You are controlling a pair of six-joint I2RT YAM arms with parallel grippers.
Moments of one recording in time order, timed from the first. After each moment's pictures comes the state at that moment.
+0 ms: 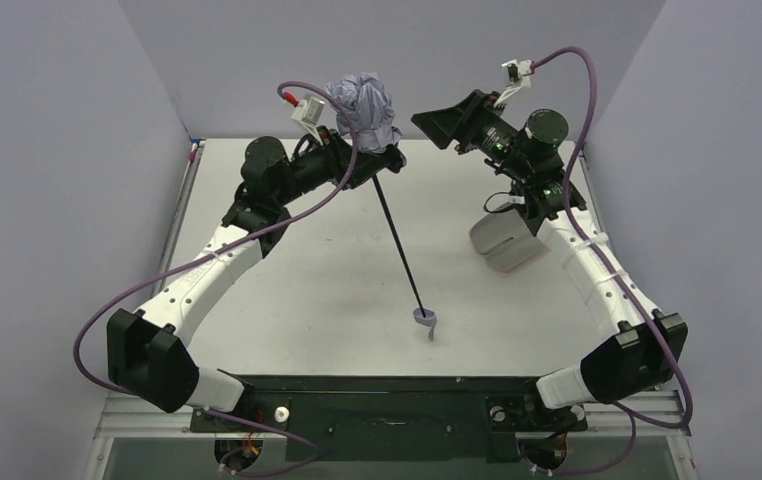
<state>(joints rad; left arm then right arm) -0.45 1.42 1.26 0.35 0.59 -0.71 0.33 1.44 1.42 0.27 -0.55 0.77</state>
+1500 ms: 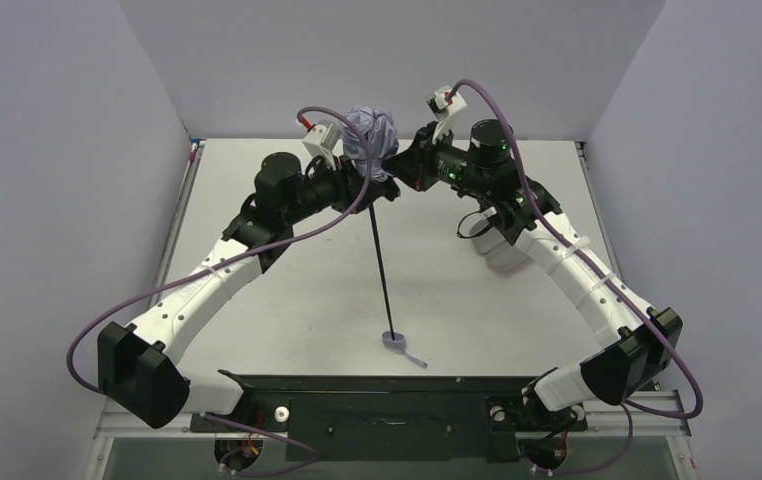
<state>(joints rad) -0.53 1.34 1.20 0.02 0.34 -0.49 0.55 1.44 1.51 -0.20 -0.39 0.24</state>
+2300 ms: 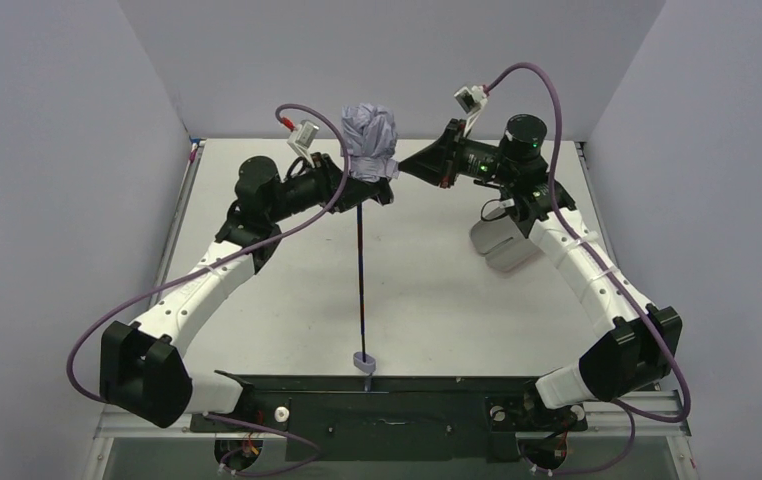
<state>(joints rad) -0.42 1.34 1.09 0.28 0.65 -0.73 0.38 1.45 1.41 0.02 -0.86 0.44</state>
